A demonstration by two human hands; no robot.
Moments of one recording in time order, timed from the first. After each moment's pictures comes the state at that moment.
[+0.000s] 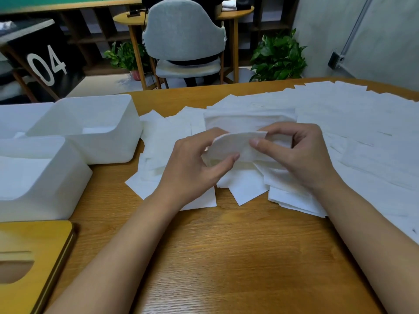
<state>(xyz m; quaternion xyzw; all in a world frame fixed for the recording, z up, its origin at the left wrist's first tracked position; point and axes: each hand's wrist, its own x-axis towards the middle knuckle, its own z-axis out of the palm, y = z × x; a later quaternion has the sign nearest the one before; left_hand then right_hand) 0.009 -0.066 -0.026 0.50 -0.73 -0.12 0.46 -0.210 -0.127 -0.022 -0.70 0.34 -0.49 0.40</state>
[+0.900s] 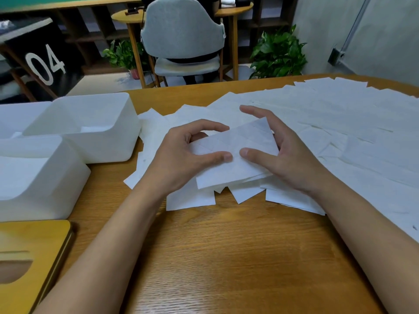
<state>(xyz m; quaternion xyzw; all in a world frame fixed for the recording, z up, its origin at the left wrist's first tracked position) 0.023 -0.064 -0.005 0.55 -0.63 -0.33 0.44 -0.203 -0.119 -0.018 -0.76 0.34 -0.36 0.43</state>
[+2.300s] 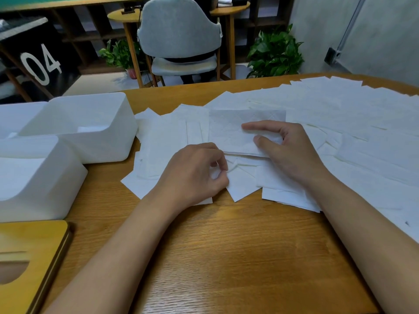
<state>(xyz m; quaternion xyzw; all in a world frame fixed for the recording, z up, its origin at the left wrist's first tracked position) 0.006 -0.067 -0.034 0.58 -0.76 -0.10 0.26 -0.209 -0.135 -0.028 -0.72 0.44 -0.39 0.37</state>
